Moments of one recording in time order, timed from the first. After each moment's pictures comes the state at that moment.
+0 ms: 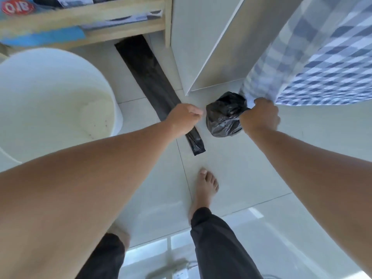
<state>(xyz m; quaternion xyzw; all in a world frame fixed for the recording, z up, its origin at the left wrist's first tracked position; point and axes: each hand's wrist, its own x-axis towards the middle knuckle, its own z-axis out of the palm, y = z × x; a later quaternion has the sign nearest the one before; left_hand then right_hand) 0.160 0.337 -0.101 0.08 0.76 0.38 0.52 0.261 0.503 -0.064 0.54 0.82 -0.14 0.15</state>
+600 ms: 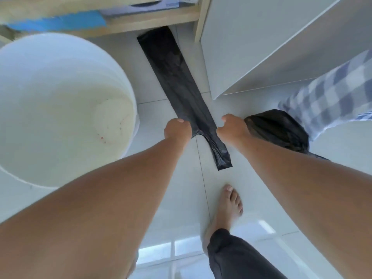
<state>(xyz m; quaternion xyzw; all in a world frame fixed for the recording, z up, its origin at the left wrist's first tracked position) 0.138 0.292 -0.208 -0.26 0.77 0.38 0.44 0.197 0.434 -0.204 0.38 0.82 -0.27 0.33</state>
